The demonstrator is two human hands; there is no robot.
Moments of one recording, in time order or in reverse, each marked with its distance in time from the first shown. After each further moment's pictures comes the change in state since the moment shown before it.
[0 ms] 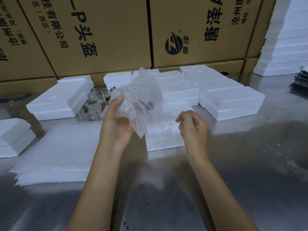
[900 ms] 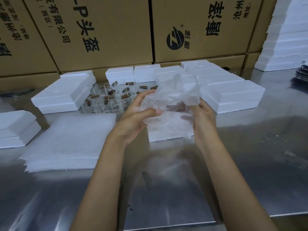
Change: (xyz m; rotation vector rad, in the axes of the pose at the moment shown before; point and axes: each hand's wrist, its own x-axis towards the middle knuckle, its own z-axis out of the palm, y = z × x) left_hand -0.011 -0.014 0.008 0.615 -0.240 -0.101; right_hand 0.017 -0.005 -0.016 0.204 -0.073 0.122
